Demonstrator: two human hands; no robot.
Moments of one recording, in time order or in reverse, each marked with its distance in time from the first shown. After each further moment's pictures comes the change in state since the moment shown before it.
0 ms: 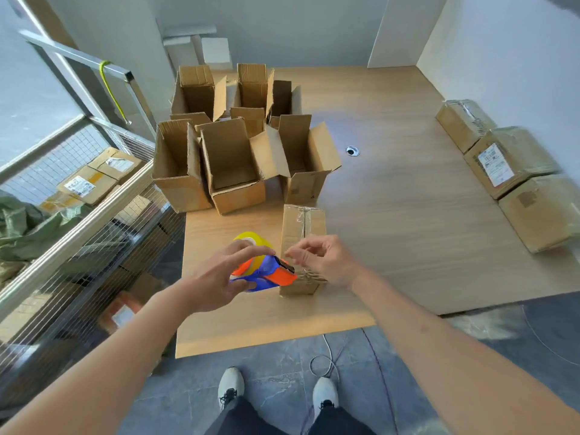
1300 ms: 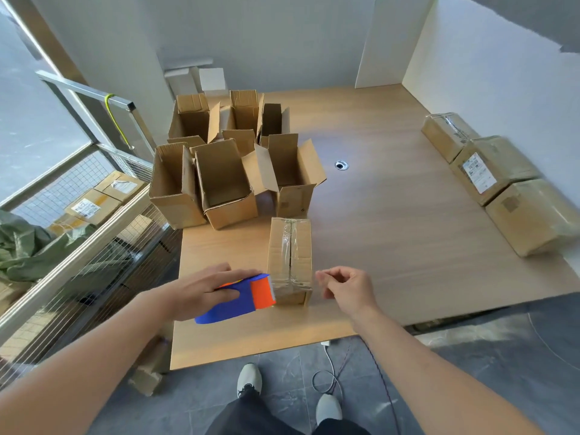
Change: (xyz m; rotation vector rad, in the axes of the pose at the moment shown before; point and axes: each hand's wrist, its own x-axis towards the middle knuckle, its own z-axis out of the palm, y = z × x) left_hand -0.006 0.018 -0.018 0.105 -0.298 -0.146; right_hand -0.057 0.048 -0.019 0.262 0.500 0.249
